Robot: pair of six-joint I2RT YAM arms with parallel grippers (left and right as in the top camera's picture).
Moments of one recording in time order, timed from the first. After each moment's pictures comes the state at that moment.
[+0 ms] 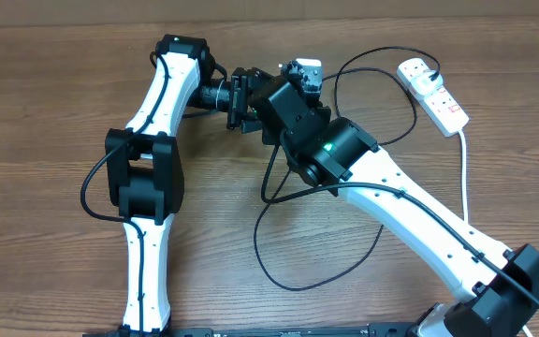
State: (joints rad) left arm -0.17 2.48 2.20 -1.69 1.53 -0.37; right arm 0.75 1.69 1.58 -0.77 0.45 0.67
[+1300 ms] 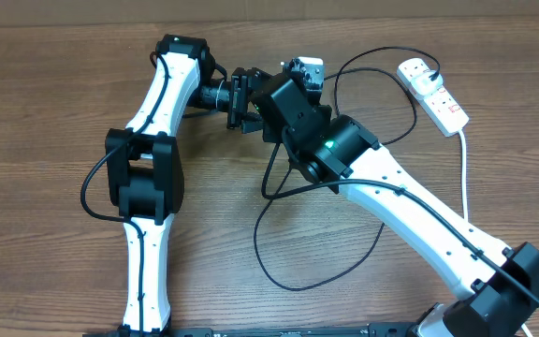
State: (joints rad) left arm -0.17 2.48 2.20 -1.69 1.53 -0.37; right arm 0.73 1.70 1.58 -0.77 0.43 0.68
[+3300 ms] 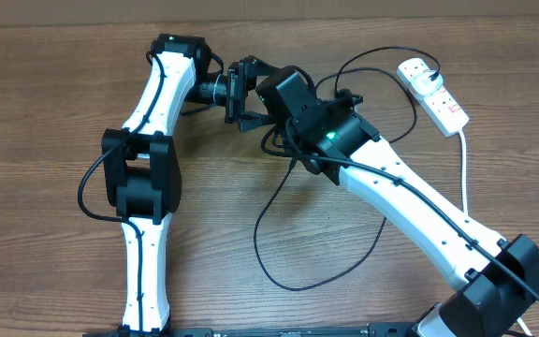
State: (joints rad) left arm -0.16 2.48 2.20 -1.54 1.54 -0.53; right arm 0.69 1.73 1.58 -0.75 0.37 1.97
